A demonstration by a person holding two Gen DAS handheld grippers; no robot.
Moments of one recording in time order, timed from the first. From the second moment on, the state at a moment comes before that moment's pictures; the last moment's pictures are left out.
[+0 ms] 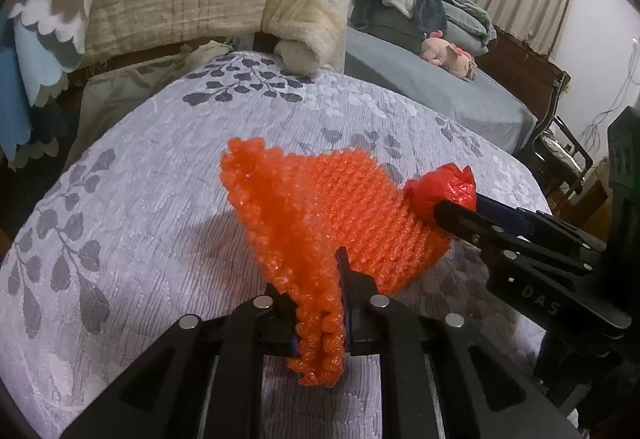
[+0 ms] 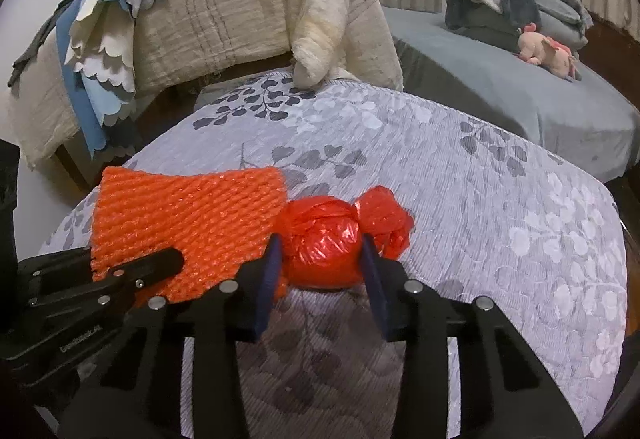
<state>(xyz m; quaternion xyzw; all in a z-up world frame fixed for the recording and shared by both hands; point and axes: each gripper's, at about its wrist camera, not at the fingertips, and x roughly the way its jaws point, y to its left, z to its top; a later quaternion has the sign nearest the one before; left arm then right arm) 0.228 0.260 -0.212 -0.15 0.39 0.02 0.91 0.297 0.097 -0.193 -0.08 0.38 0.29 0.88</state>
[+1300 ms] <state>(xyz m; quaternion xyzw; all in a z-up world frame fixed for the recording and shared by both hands) 0.176 0.162 -0.118 -0.11 0.32 -0.01 0.94 0.209 -0.040 -0.098 -0.03 0.31 0.21 0.92</state>
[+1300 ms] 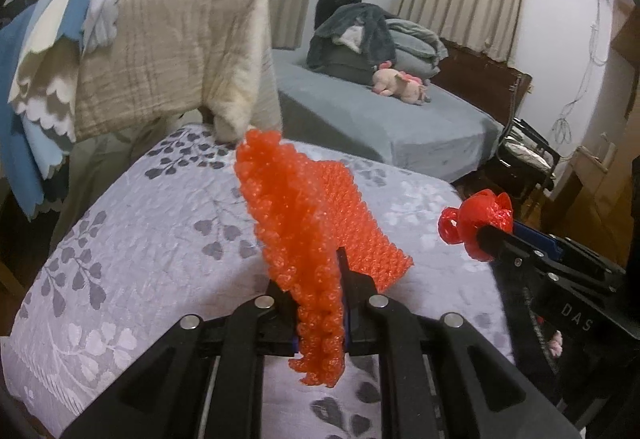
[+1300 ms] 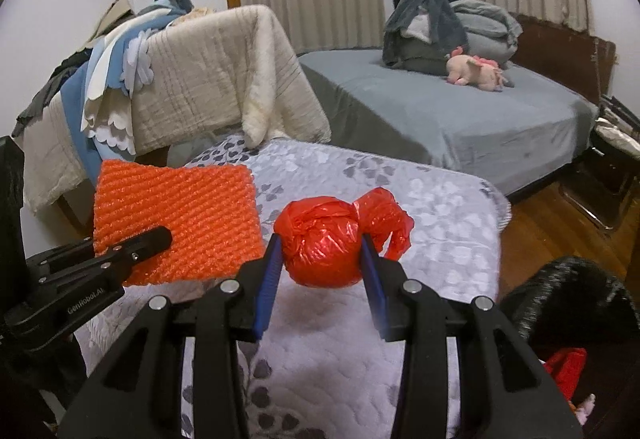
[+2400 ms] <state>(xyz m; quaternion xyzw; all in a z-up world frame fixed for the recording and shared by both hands) 0.144 -0.009 -0.062 -0.04 0.28 -0.17 0.94 0.133 -0.210 -0.049 -0.01 0.27 0.09 0.96</state>
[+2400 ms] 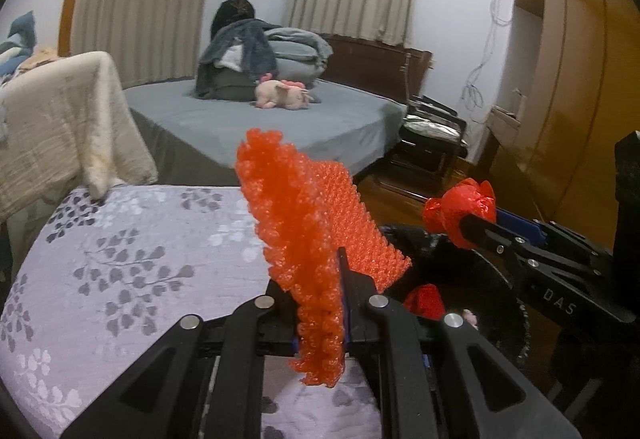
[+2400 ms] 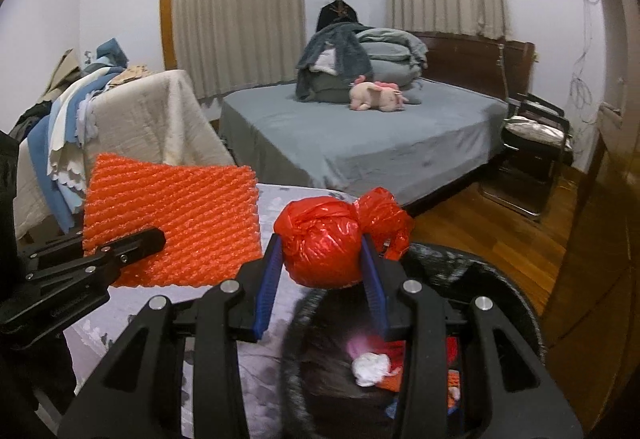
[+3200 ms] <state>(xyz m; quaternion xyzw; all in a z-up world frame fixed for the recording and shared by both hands) 0.163 -0.123 -0.099 0.01 0.32 -0.27 0.91 0.111 -0.310 -0.086 0.01 0.30 -0.01 0.95</state>
